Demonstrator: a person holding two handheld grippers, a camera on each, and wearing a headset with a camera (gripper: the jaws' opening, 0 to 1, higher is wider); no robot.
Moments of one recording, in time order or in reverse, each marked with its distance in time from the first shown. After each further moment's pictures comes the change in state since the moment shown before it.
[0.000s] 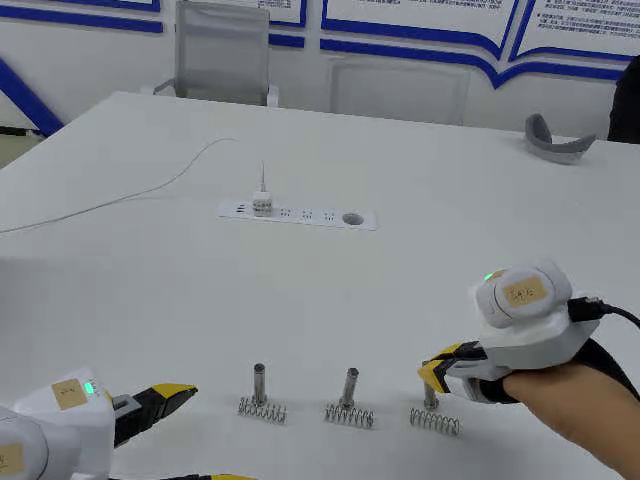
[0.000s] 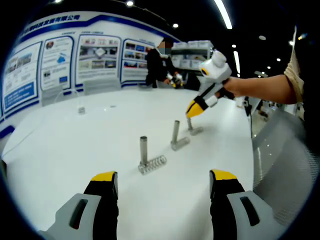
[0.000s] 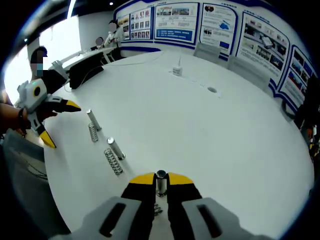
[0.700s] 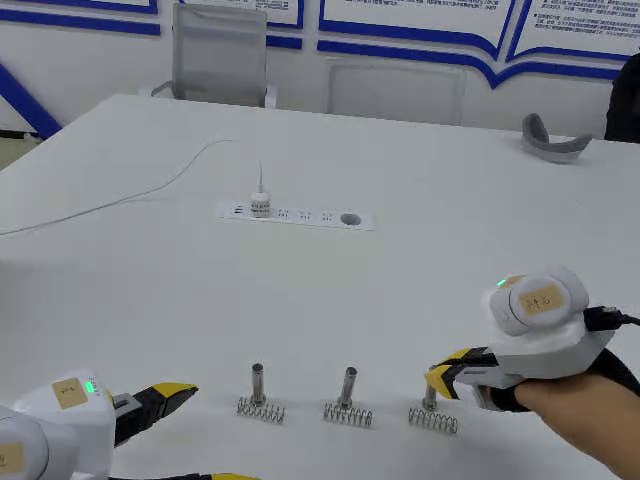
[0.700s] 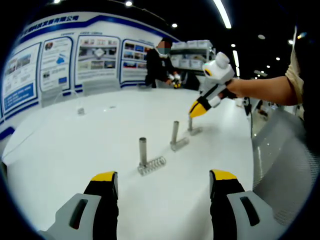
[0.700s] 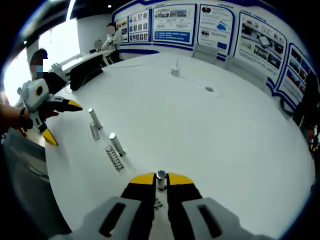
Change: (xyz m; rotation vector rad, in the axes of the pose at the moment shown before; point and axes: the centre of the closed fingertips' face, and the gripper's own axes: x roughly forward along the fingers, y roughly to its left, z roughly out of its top) left arm 0.001 -0.001 0.001 0.008 0.003 -0.002; right arm -0.008 -0.001 -0.008 0.015 -0.022 -0.004
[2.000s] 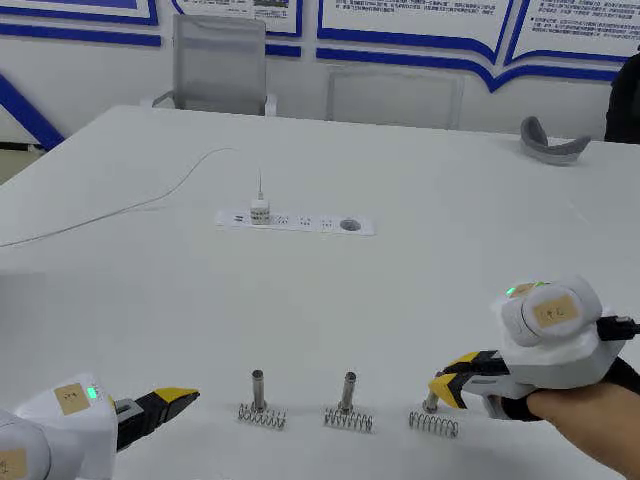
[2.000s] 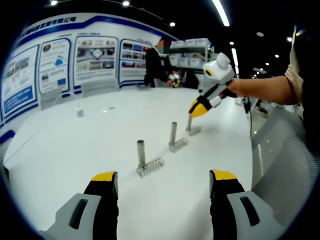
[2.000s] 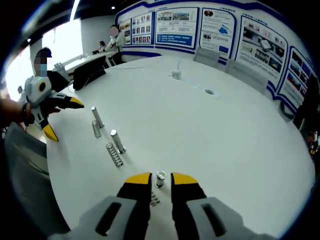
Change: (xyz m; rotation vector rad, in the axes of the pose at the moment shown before) left arm -0.002 -0.003 0.005 0.020 0.009 -0.001; right arm -0.007 -0.003 -0.003 -0.022 -0.027 0.011
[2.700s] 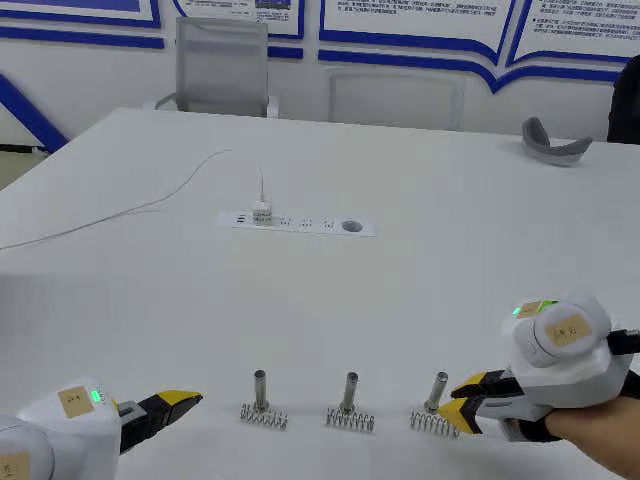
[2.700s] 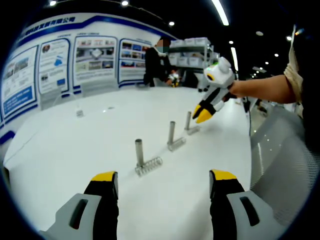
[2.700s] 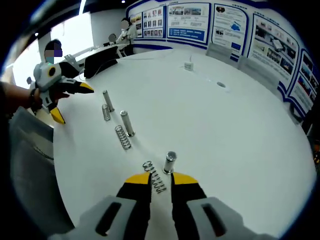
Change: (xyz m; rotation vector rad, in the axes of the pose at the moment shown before) left arm -0.001 -0.003 -0.001 0.004 0.007 -0.001; right arm 0.002 0.013 -0.027 -0.063 0.066 0.098
